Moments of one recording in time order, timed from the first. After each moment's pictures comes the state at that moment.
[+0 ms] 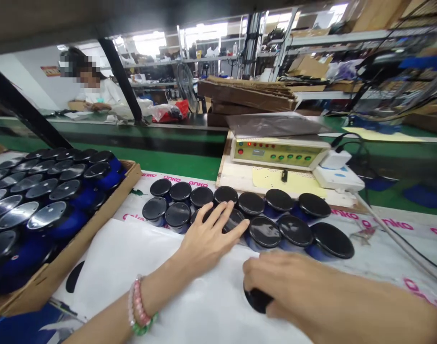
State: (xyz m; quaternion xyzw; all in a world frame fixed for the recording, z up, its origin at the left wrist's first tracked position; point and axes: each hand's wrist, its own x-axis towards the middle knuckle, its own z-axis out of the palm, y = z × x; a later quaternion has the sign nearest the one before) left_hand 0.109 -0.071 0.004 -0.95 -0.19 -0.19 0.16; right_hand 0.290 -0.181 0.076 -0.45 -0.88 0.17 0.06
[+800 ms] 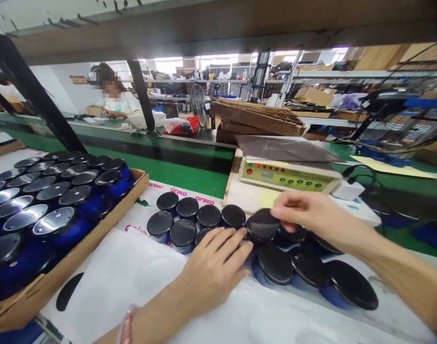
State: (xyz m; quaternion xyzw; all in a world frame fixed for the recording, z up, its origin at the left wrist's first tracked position) left_hand 0.103 -0.073 0.015 -0.94 -0.19 -0.29 0.05; right_hand 0.339 -0.093 0.097 -0.62 -0.61 0.36 0.32
